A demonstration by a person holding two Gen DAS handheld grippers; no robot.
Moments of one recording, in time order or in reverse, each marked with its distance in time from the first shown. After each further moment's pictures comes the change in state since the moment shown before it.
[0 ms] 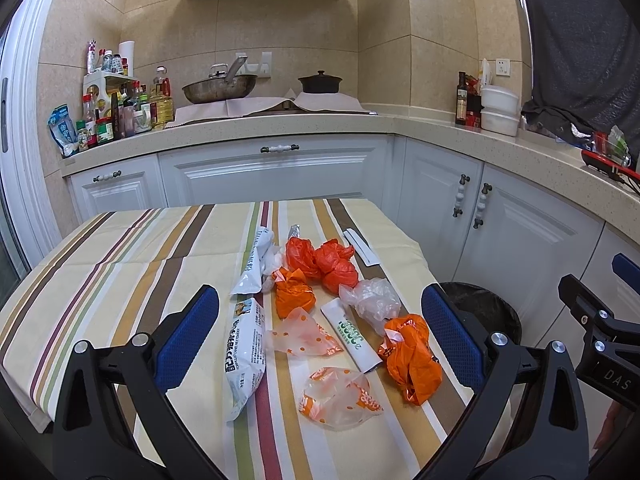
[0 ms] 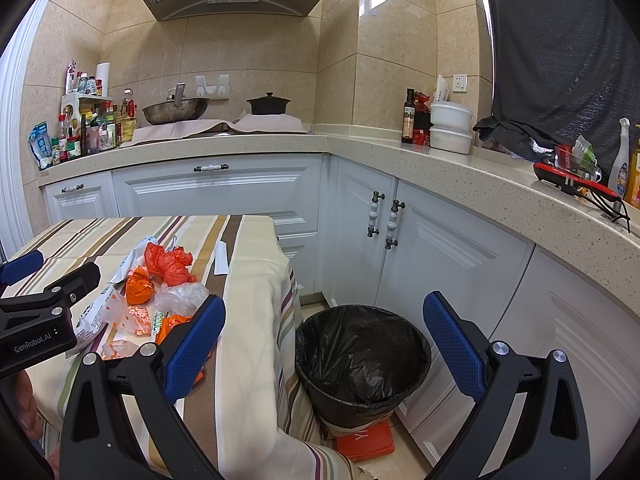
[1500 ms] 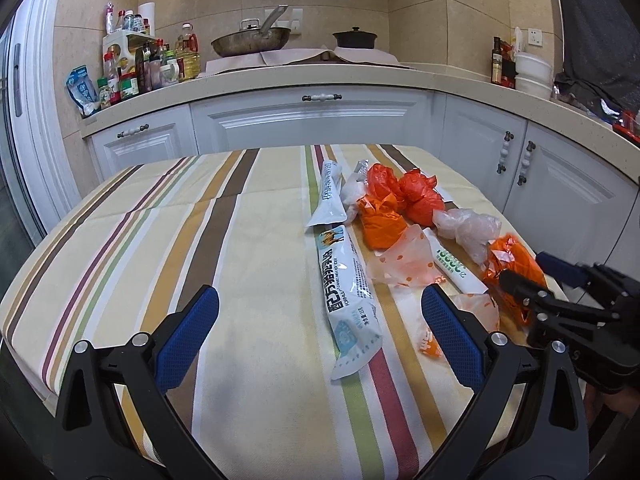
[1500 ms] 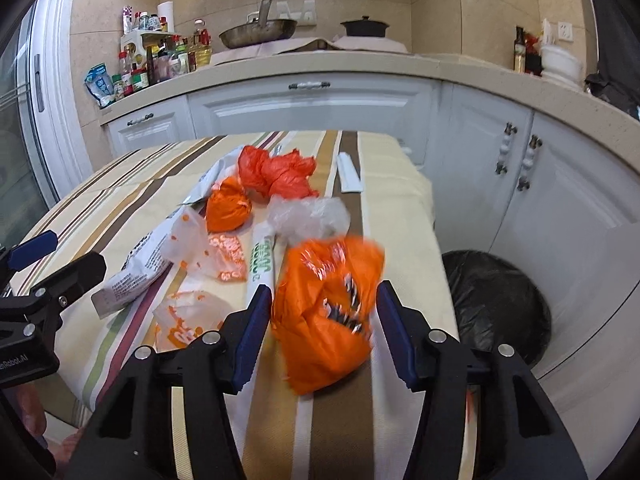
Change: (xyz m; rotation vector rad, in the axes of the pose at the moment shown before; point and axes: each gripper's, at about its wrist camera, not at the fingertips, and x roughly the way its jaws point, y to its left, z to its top) left arm 0.016 0.074 -0.044 -0.011 0.154 0.068; right arm 0.076 0.091 -0.044 -0.076 0.257 0.317
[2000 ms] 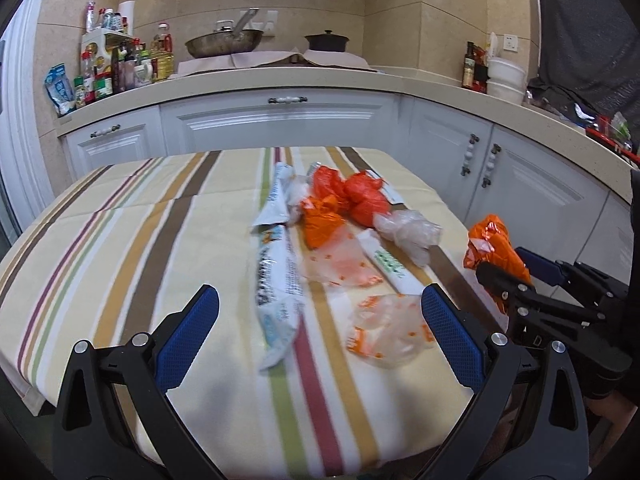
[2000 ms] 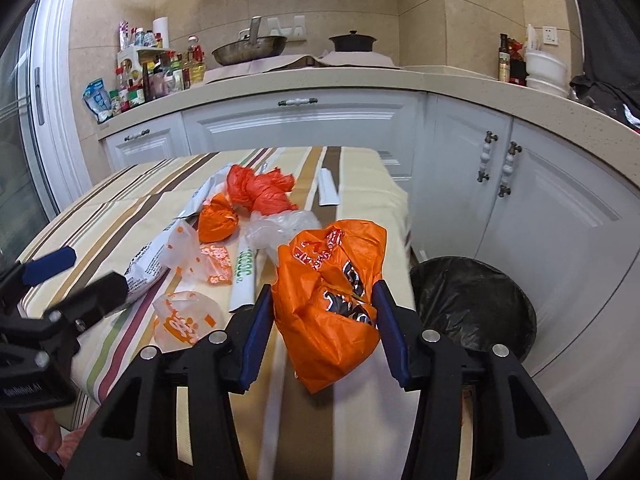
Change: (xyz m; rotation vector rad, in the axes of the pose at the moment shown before) left arm -0.009 -0.039 0.000 0.002 -0.004 -0.112; right arm -0.028 -0.022 -0.002 0.019 -0.066 -0.024
